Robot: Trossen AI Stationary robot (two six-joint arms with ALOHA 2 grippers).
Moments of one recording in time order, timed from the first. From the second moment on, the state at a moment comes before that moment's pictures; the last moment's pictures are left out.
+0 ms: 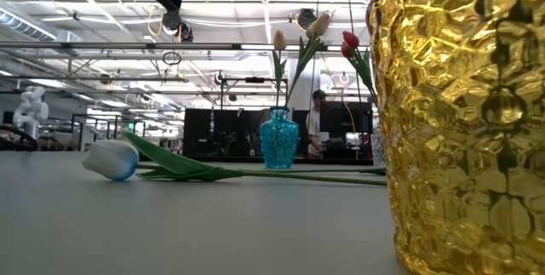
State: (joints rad) left arm -0.47 1.33 0.51 0.80 -0.17 -0.04; right arm 0.92 1.73 1.31 0.19 1.22 0.19
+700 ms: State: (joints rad) left arm -0.48 1.33 0.51 0.75 -0.17 -0.05; right arm 0.86 1.49 1.31 -0.15 1.57 0.01
